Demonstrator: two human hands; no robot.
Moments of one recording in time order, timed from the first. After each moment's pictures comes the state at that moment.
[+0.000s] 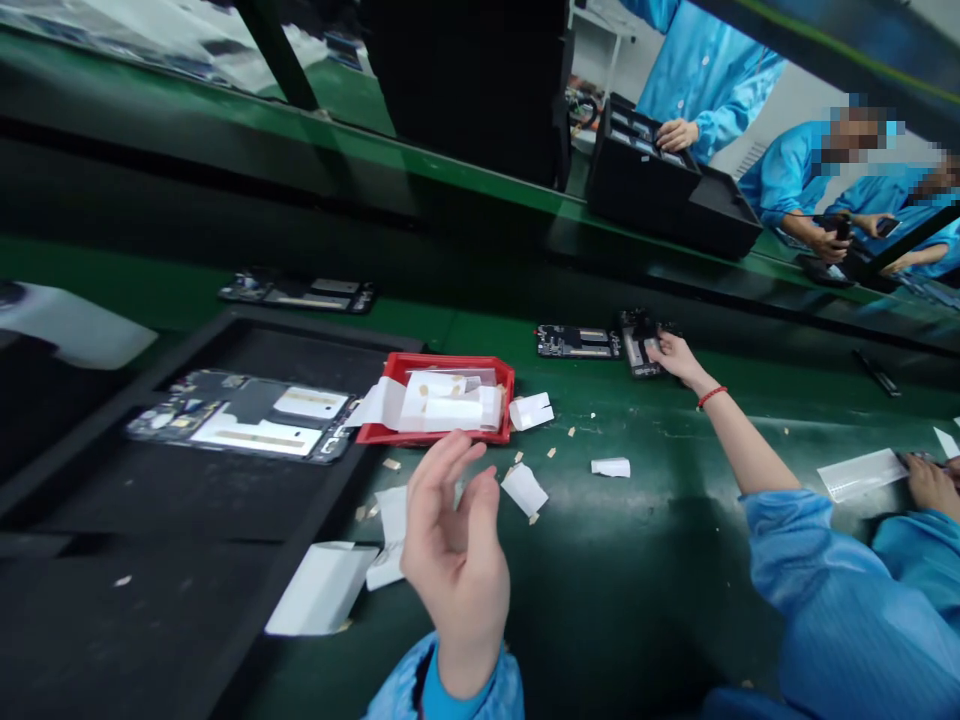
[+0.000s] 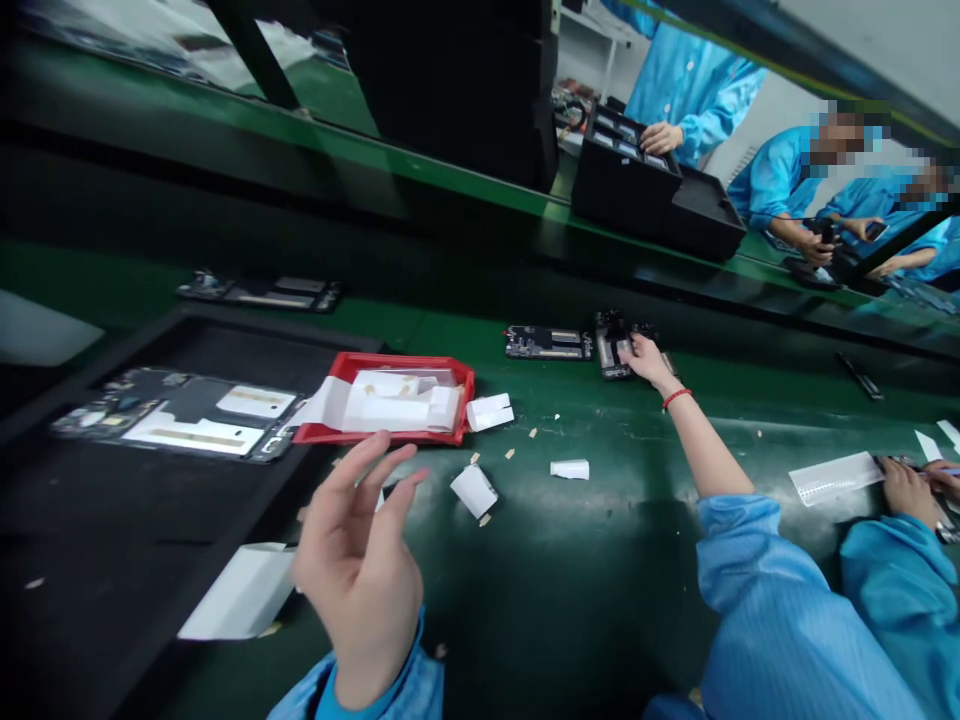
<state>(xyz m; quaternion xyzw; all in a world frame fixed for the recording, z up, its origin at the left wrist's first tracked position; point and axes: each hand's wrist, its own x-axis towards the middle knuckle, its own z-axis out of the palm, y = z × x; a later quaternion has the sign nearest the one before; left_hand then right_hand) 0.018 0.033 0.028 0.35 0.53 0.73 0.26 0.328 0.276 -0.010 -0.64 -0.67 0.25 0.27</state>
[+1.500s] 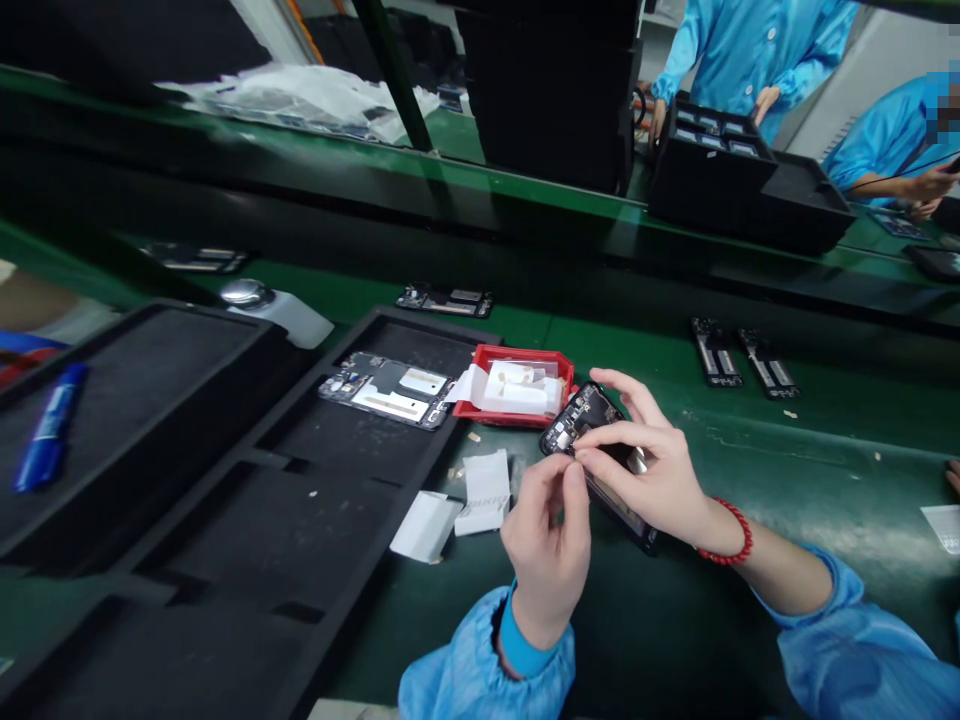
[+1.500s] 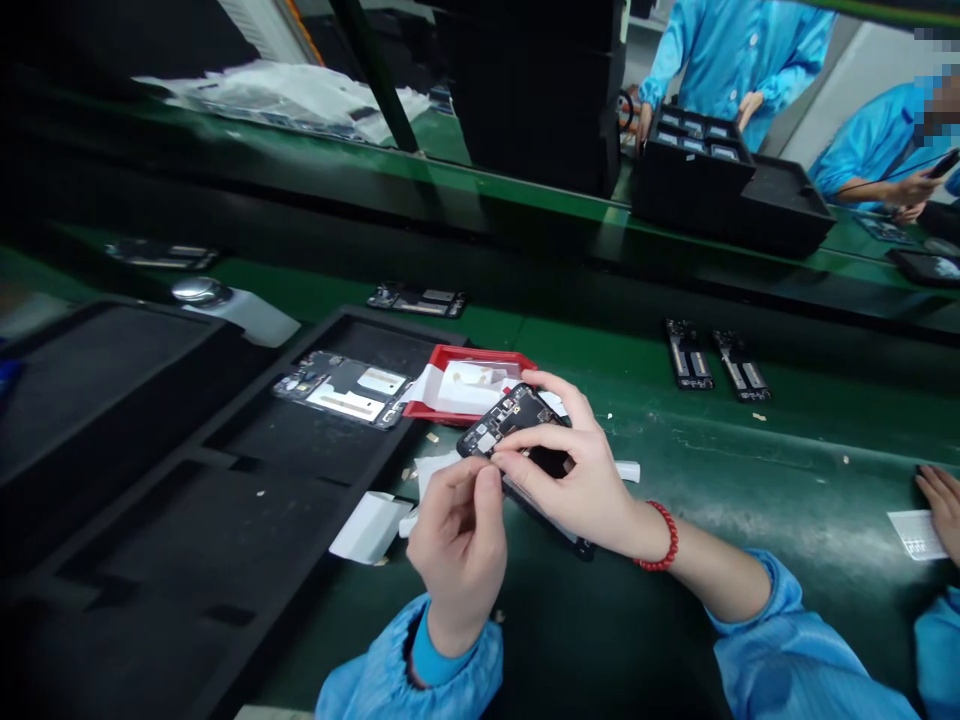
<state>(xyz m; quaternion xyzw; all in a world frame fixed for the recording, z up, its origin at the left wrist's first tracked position) 0.025 0.019 0.036 0.50 0.57 0.64 0.13 0.140 0.084 0.070 -0.35 -0.72 0.37 0.46</state>
